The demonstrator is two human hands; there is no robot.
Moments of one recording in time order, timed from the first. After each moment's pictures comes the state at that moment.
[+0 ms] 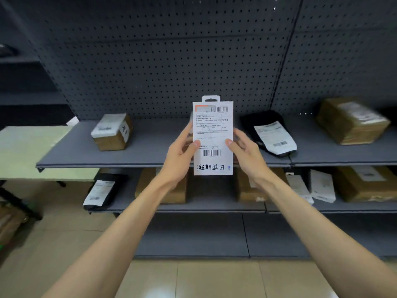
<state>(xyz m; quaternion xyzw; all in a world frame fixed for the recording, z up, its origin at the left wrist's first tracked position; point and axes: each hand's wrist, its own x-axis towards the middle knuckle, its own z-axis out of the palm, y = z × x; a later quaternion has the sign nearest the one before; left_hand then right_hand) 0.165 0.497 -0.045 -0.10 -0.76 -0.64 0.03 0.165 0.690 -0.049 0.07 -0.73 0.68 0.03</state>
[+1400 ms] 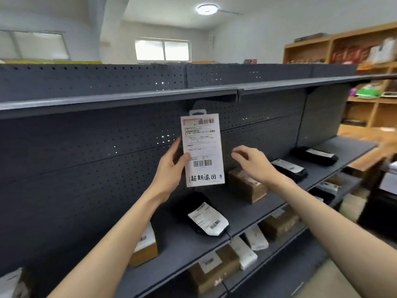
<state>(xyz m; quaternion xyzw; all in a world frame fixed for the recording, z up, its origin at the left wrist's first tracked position) 0.037 0.626 0.142 -0.36 -0.67 -0.65 -0.03 0.152 0.851 0.149 -0.15 -0.90 0.30 0.27</state>
